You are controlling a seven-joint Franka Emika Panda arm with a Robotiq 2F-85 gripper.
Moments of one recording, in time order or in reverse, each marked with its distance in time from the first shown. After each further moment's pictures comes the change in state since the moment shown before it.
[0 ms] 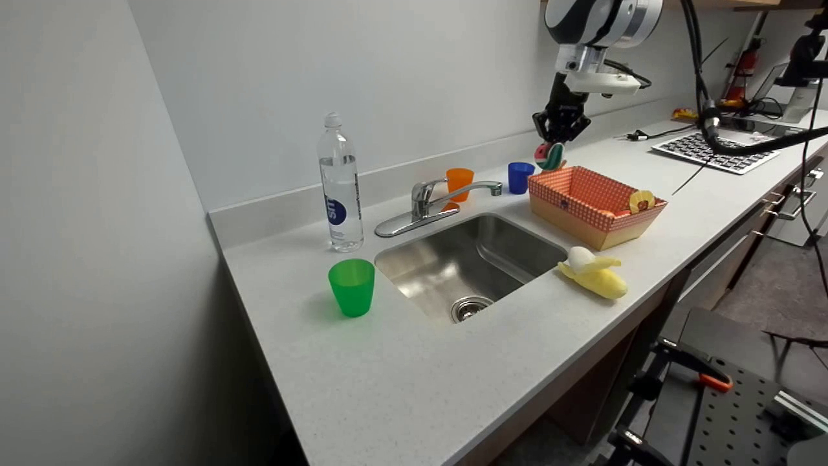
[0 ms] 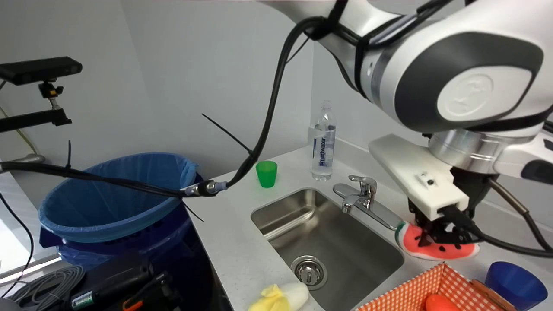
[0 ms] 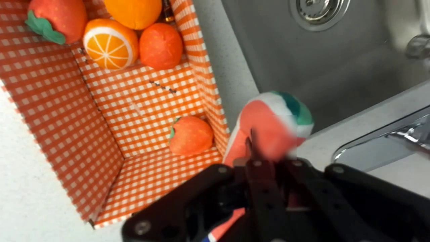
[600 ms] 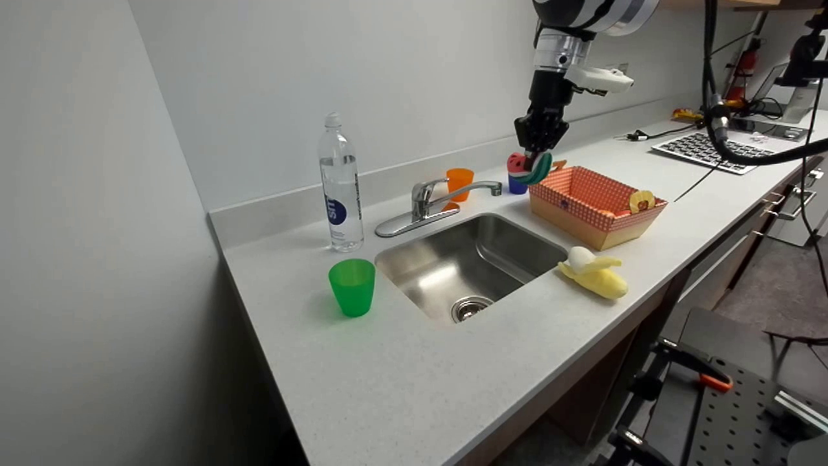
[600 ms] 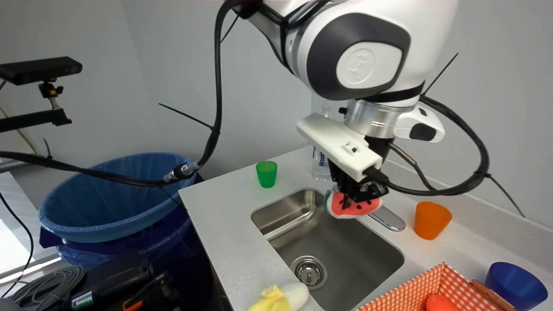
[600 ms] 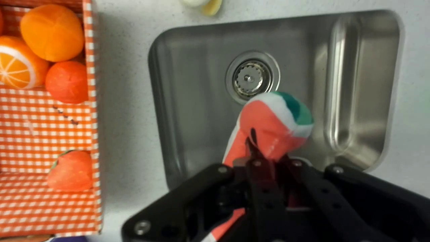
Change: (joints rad) arm 0.092 -0.189 0.091 -0.208 0.005 -0.051 -0.202
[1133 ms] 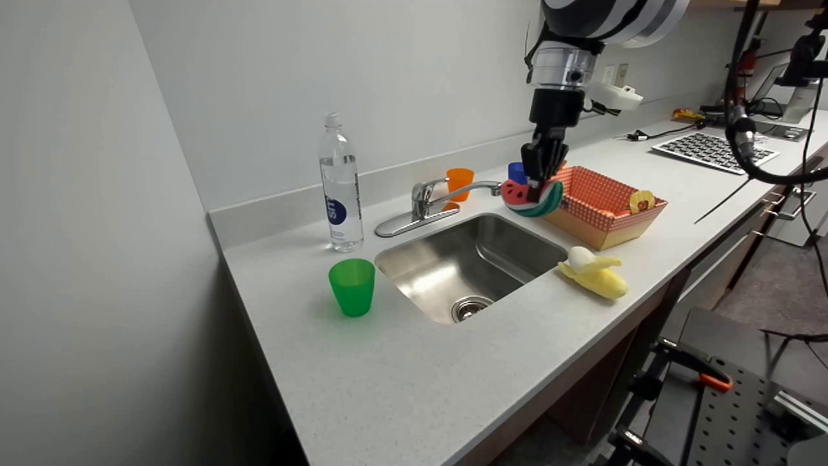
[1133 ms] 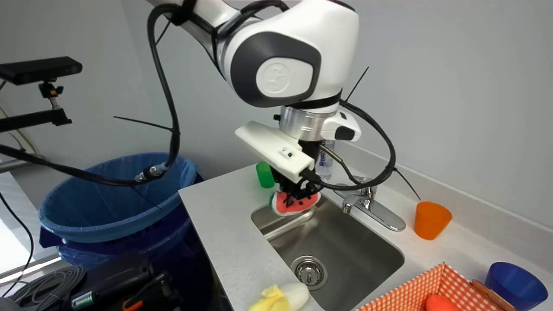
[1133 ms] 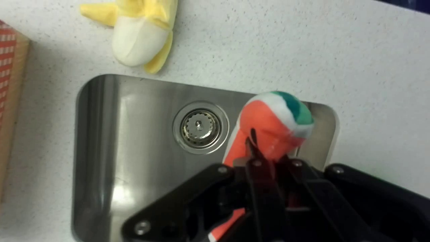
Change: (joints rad) arm 0.102 -0.184 0.039 -0.261 -0.004 0.034 -0.127
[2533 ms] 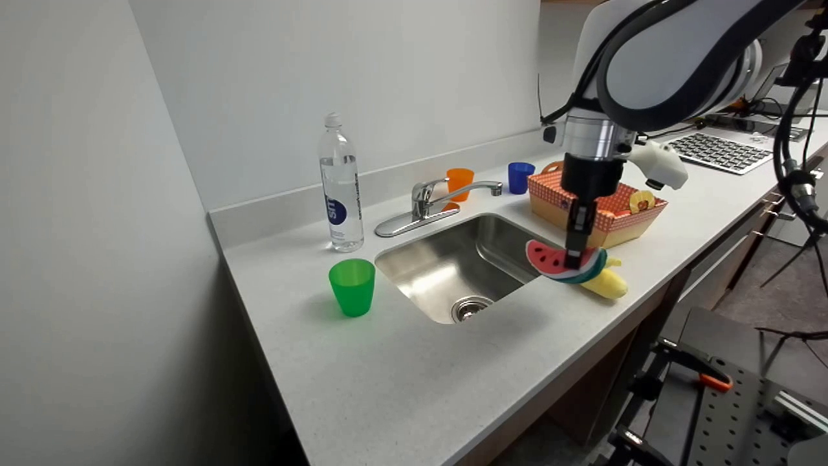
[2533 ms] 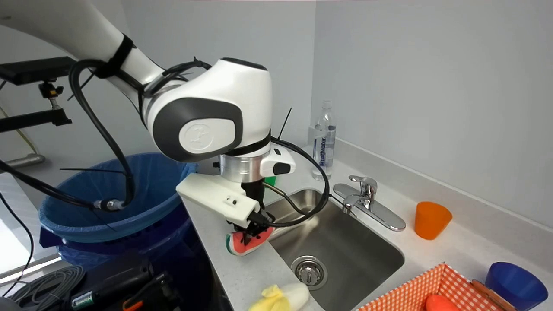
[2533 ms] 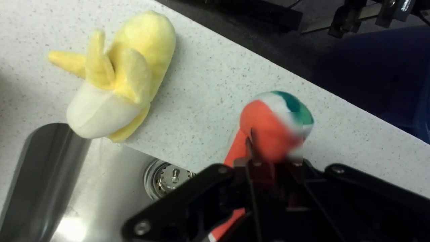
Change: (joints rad) arm 0.095 -0.144 0.011 -0.369 -0.155 0.239 -0.079
